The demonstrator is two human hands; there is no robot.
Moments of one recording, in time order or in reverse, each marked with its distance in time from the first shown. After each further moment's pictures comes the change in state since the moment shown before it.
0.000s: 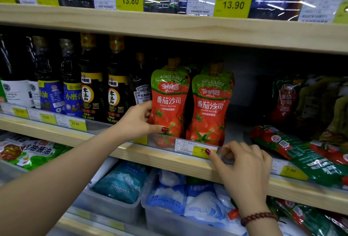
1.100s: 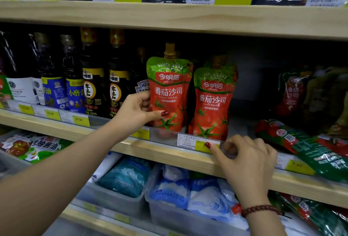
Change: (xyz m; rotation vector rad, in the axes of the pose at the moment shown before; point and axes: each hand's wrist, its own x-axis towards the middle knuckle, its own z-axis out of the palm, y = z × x) left_hand -0.006 0.007 0.000 -0.367 0.104 0.109; right_hand 0.002 0.002 0.006 0.017 0.094 -0.010
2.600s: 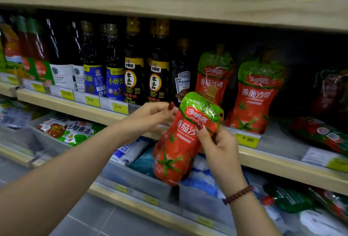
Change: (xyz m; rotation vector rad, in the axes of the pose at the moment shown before) left_hand -0.054 0.004 -0.065 0.022 -0.243 -0.286; right_hand -0.028 -0.124 0.026 1.253 -0.330 0.143
